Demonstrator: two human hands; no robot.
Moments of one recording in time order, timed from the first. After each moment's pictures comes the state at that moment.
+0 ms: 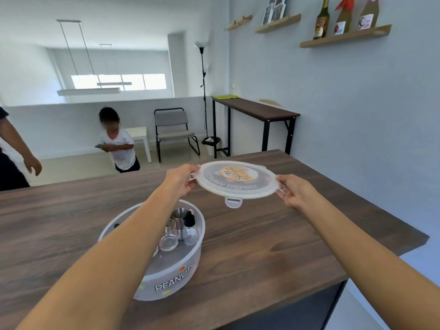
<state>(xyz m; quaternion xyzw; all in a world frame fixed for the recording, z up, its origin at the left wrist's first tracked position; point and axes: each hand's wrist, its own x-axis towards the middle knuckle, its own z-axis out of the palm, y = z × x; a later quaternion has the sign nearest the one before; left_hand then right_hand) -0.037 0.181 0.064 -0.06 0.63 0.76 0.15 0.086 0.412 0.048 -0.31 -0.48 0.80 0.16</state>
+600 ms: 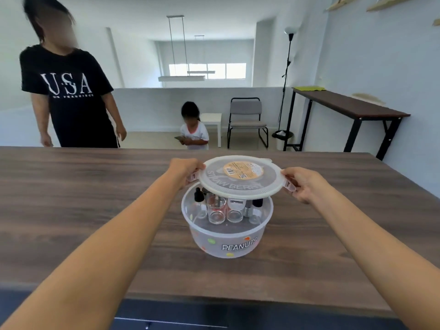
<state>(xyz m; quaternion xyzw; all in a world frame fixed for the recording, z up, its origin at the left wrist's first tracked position) -0.001 0.018 0.063 -0.19 0.72 0.67 0.01 0.030 0.288 0.048 -0.24 -0.61 0.76 0.00</state>
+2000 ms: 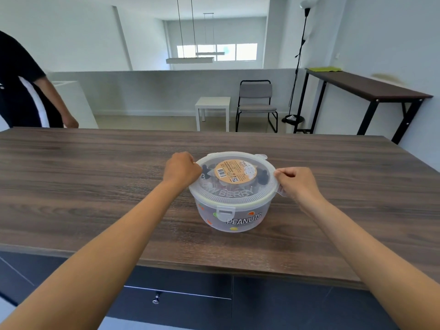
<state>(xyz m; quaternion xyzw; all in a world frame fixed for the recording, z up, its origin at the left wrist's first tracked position) 0.050 0.001 0.026 -0.07 0.94 0.30 -0.12 0.093 0.250 0.018 -0.11 -0.83 0.54 0.10</state>
